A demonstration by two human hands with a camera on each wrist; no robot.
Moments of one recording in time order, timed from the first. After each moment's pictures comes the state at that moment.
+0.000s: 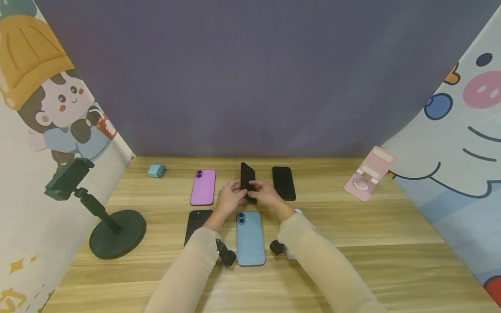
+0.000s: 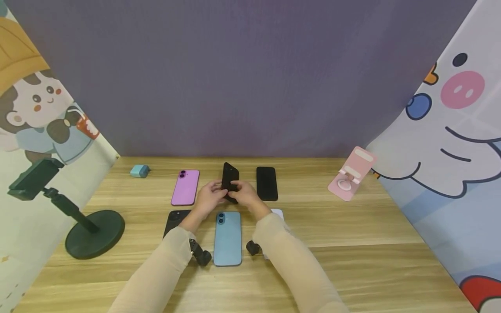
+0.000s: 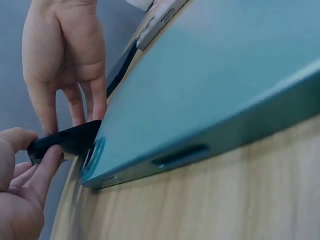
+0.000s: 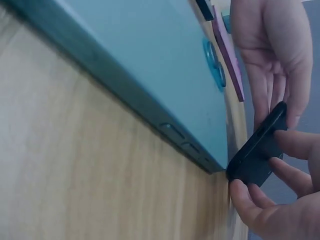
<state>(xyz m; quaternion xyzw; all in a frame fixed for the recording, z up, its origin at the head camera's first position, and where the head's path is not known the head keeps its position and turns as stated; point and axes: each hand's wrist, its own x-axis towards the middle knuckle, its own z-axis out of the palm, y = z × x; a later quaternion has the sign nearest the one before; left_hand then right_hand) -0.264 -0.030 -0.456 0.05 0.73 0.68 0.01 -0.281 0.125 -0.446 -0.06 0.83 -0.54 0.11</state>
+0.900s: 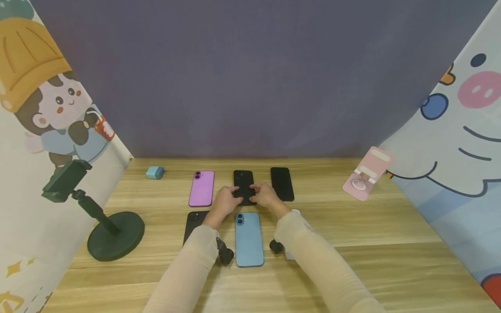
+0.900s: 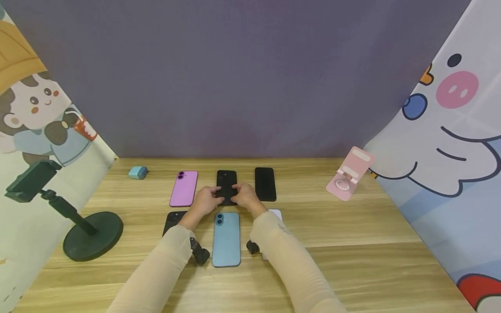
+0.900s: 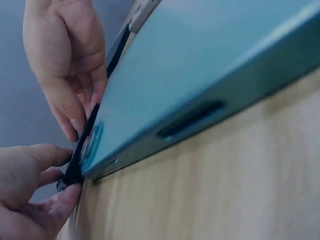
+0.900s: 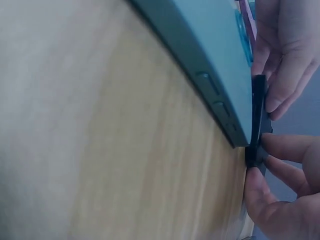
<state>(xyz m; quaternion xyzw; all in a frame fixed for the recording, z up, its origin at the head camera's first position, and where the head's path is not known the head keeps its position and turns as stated) -0.266 -0.037 -0.458 0.05 0.92 0.39 0.00 -0.278 0.120 -0.439 -0.02 0.91 -0.40 0.09</state>
